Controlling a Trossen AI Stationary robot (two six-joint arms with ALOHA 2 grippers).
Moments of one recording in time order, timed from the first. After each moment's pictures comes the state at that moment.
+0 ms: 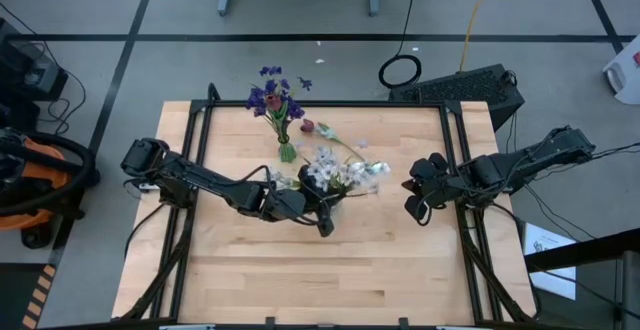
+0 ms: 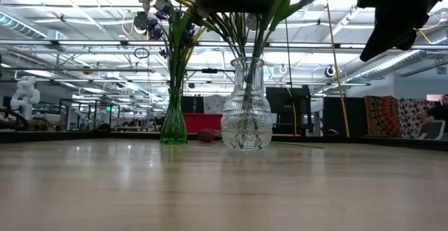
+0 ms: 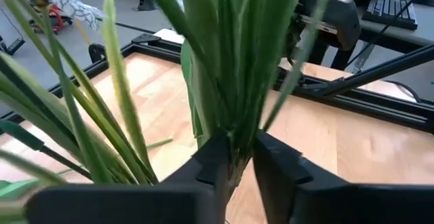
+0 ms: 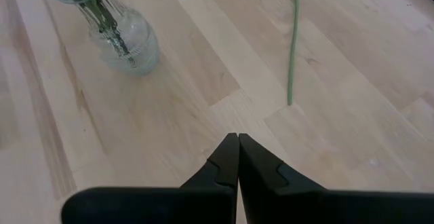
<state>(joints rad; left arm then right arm) -0.27 1.69 1.14 0.21 -0.55 -0.29 0.33 0.90 0.76 -0.86 0.45 0.80</state>
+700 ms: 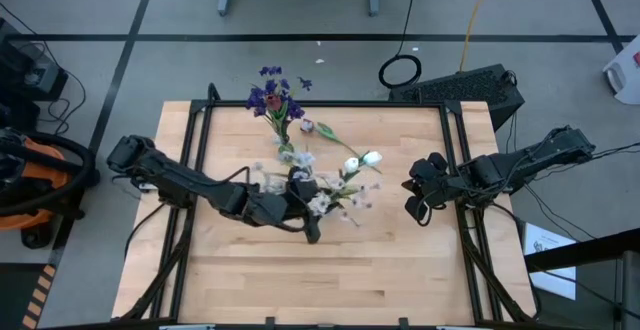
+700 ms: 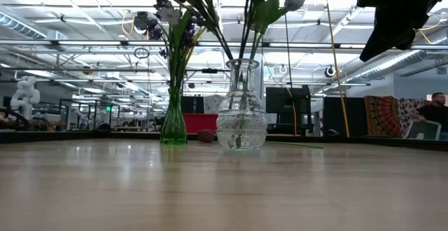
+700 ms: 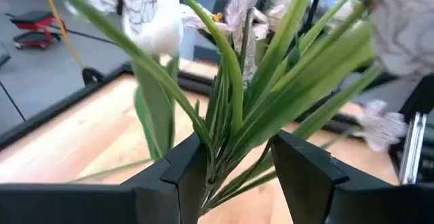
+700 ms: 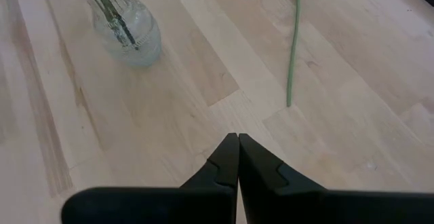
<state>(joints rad) -0.35 1.57 1.14 0.17 -0.60 -0.28 0.33 0.90 0.76 -0.86 0.45 0.77</state>
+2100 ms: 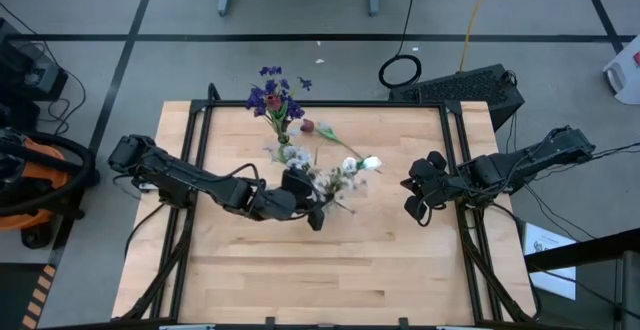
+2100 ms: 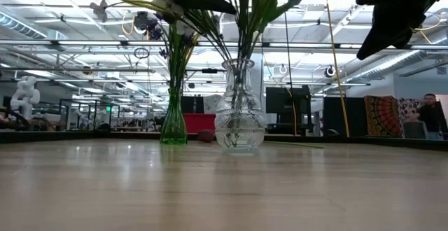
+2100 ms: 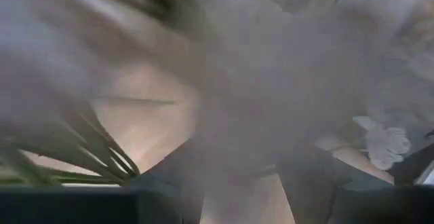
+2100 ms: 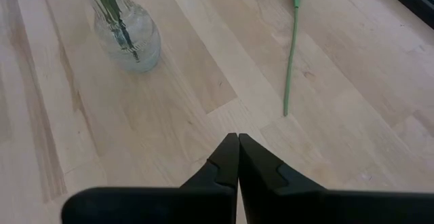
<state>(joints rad) -0.30 1.57 1.14 -0.03 -0.61 -0.73 0.33 0.90 0.76 -0.84 0.47 0.74</state>
